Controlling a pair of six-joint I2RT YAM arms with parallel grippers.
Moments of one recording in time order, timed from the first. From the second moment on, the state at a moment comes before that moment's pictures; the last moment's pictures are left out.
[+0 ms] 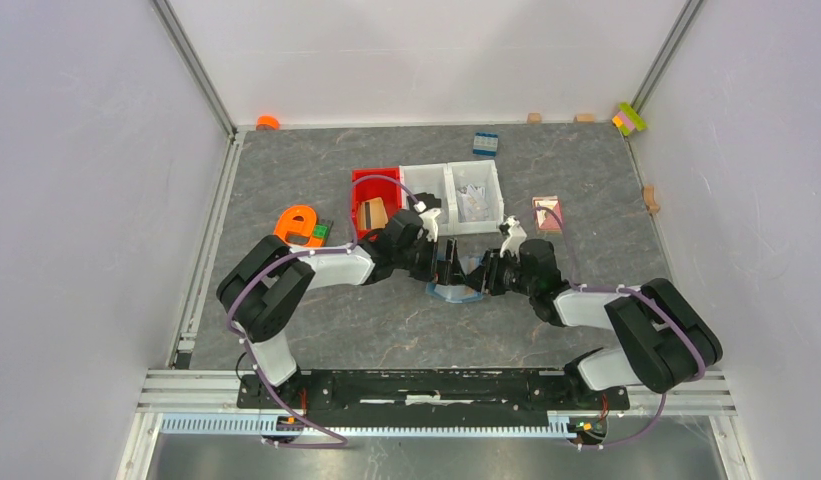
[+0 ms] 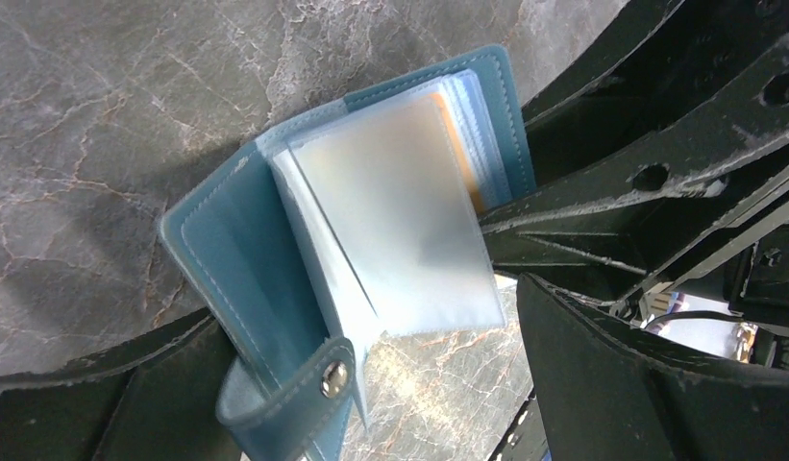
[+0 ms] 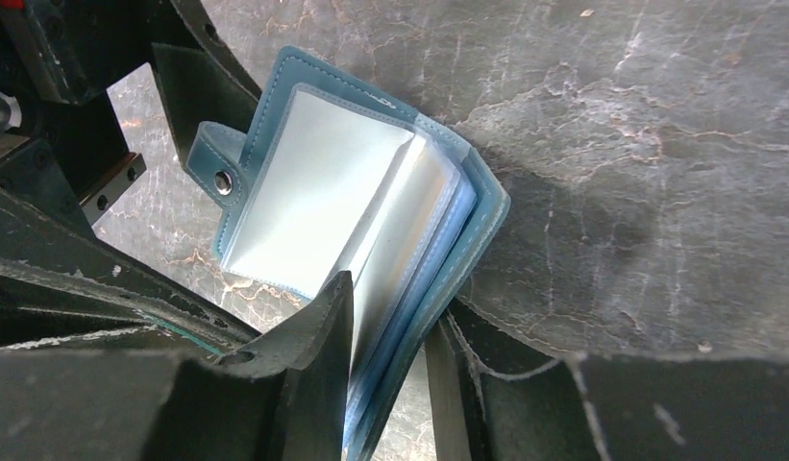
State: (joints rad) left arm -0.77 1.76 0.90 0.18 0.41 -0.55; right arm 0.44 1.41 0.31 0.57 -0.40 0.54
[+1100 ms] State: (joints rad) left arm -0.73 1.66 0.87 0.05 0.17 -0.55; right arm 0.52 1.18 0.33 0.38 -0.09 0.43
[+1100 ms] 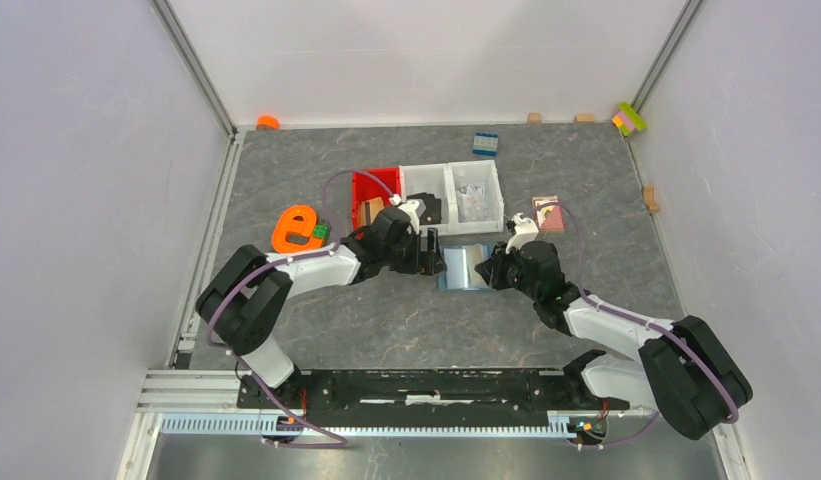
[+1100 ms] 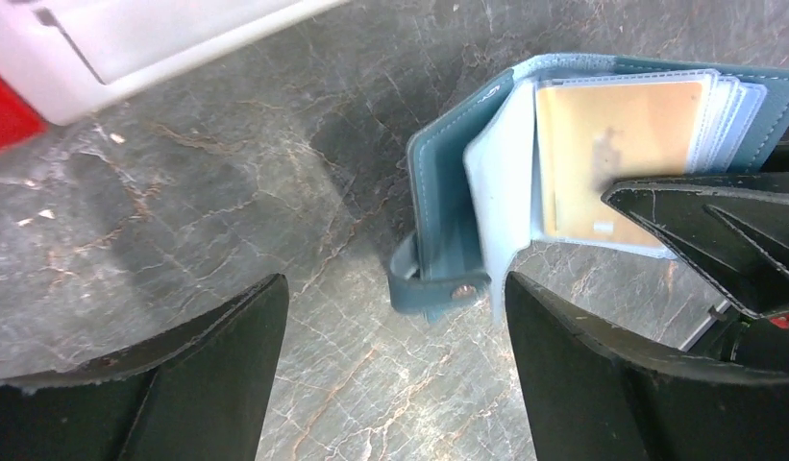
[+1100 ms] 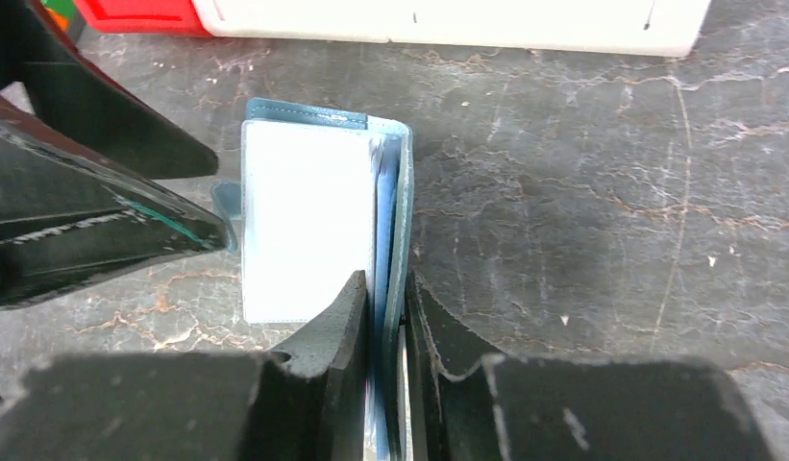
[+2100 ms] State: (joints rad) left arm -0.66 1.77 0.79 0.34 0.50 -0.67; right arm 0.52 1.19 0.30 0.48 -0.20 0.44
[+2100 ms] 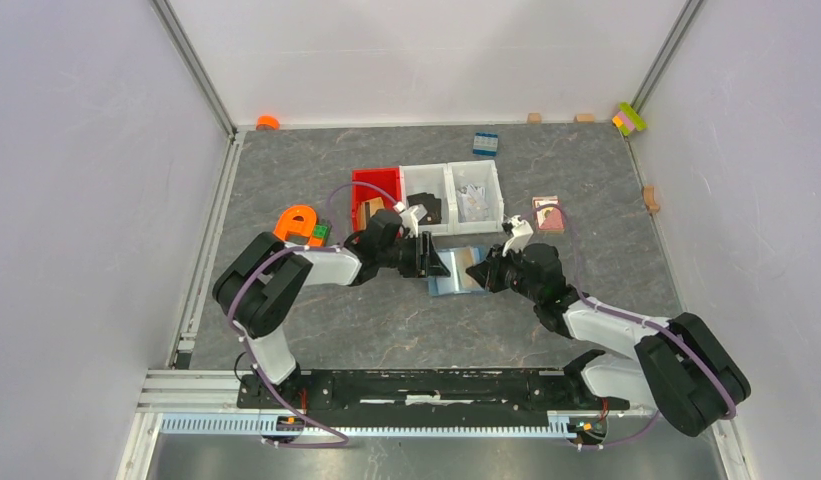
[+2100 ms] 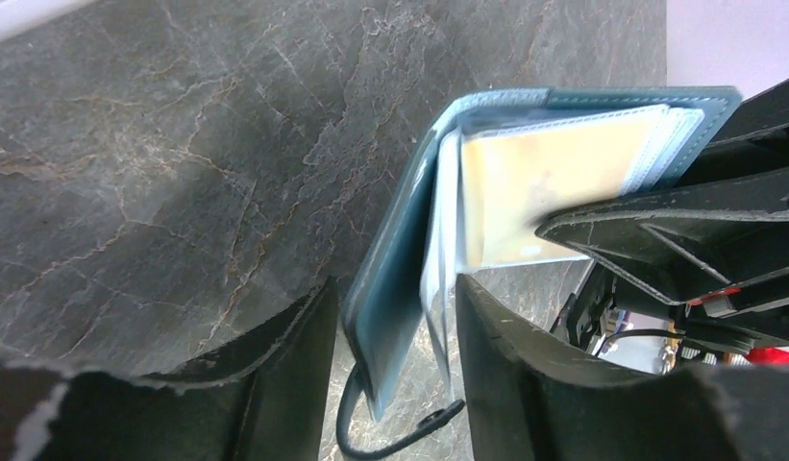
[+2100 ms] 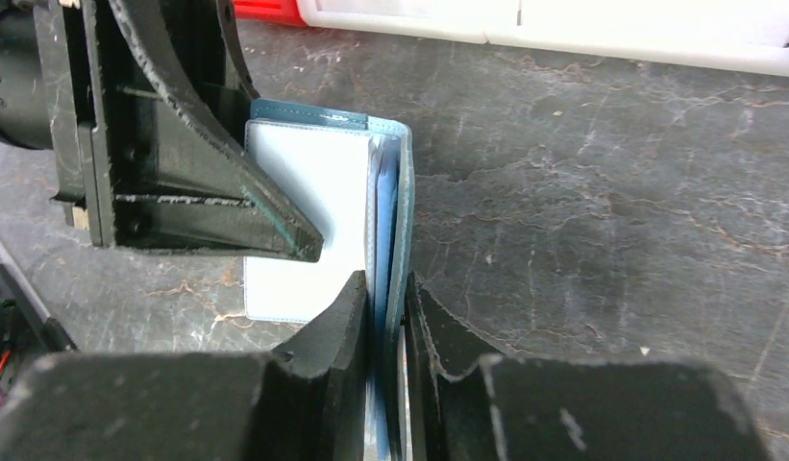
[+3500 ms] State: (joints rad) left arm -0.68 1.24 0.50 0.56 0.31 -0.62; right arm 0.52 1.04 0.18 0.76 -0.37 0.48
